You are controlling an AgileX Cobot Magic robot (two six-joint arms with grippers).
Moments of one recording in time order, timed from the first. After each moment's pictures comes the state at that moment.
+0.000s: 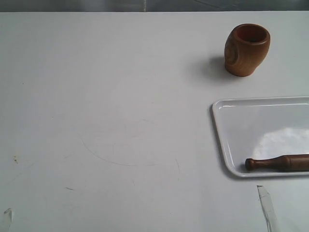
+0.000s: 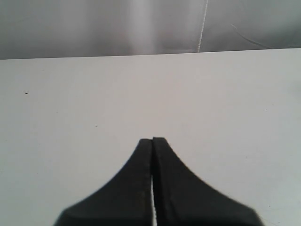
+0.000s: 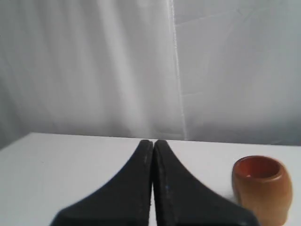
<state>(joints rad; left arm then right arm) 0.02 0.00 0.00 0.07 0.44 0.35 0.57 0.23 -0.34 -0.04 0.18 0.25</state>
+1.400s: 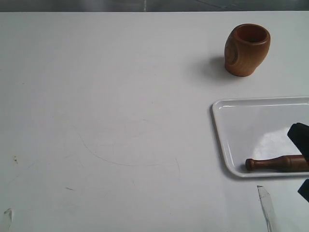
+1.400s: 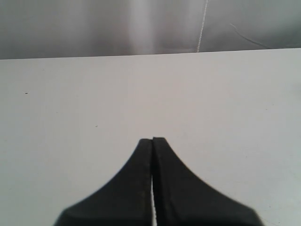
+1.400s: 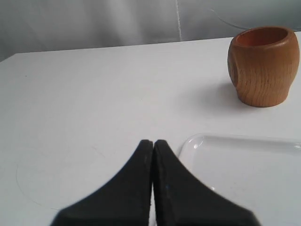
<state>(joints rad) 0.02 0.00 0.00 0.07 0.44 0.35 0.57 0.23 0.00 0.27 0.13 -0.02</state>
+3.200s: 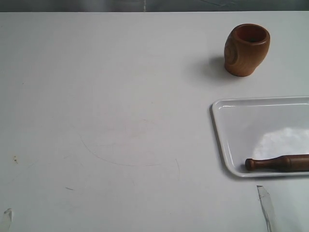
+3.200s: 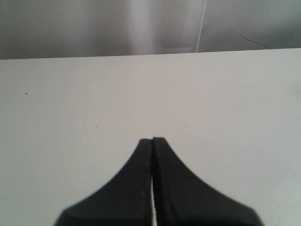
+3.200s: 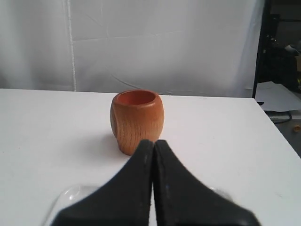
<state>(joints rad) 0.02 0.00 0.00 0.07 0.44 0.35 0.16 0.00 0.00 0.14 0.20 -0.16</state>
